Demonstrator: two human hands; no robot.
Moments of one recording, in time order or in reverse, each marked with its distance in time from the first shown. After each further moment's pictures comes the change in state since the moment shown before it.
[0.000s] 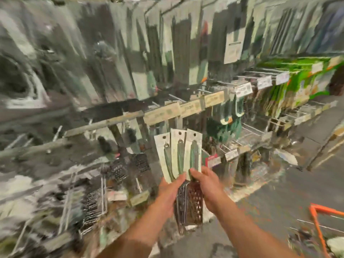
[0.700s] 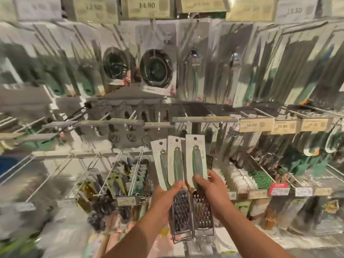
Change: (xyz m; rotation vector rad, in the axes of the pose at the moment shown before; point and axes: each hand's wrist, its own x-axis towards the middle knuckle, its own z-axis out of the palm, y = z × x) left_hand -0.050 -0.001 -0.200 -0.211 0.328 0.164; right_hand -0.047 0.031 0.167 -0.247 -0.370 -0.128
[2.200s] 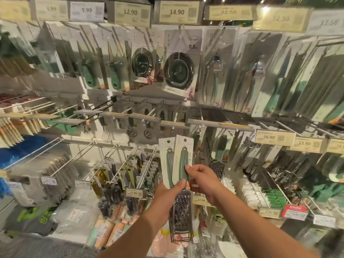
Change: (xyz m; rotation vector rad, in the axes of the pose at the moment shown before) left_hand -0.016 0.007 -0.003 0.031 0.064 0.038; right_hand 0.039 -0.028 0.030 -0.165 -0.286 0.143
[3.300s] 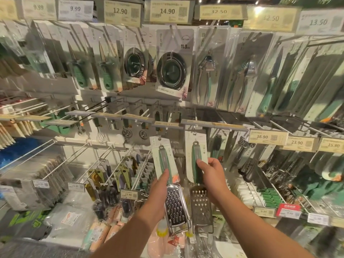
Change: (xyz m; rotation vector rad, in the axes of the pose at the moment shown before) left_hand 0.011 0.013 0.010 -0.103 0.094 -0.074; right_hand -0.003 -0.004 -0.021 0.155 0.252 -0.162
